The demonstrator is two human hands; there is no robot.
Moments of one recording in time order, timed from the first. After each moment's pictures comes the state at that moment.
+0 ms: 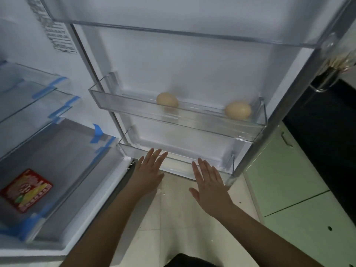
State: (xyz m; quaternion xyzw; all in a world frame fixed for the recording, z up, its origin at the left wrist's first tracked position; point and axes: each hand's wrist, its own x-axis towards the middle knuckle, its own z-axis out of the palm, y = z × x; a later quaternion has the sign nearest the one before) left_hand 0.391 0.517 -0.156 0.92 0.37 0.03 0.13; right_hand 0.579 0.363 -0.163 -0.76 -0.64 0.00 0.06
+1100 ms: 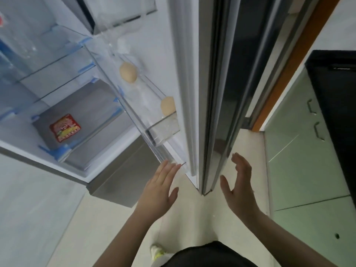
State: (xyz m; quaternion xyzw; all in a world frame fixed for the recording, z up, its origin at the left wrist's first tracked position) left_hand 0.431 0.282 -0.162 0.86 0.47 0.12 0.14; right_hand 0.682 0.234 -0.178 -0.64 -0.59 0.15 0.47
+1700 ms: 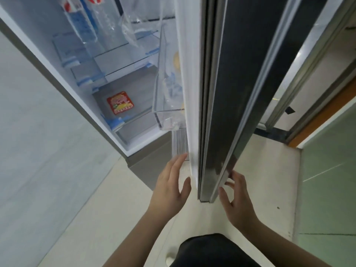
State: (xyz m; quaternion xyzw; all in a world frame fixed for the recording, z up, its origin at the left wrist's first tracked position) left_hand 0.341 0.221 -0.115 0.74 0.57 0.31 0.16; right_hand 0.544 0.211 -0.167 -0.55 -0.66 0.27 0.45
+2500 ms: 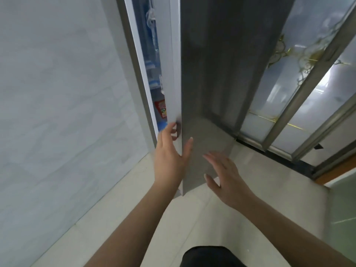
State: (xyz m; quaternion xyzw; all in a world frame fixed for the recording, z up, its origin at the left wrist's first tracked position) left_hand 0.191 0.250 -0.040 0.53 0.69 0.49 0.08; right_hand 0.366 0.263 -0.099 -0.42 -0.86 0.17 0.25
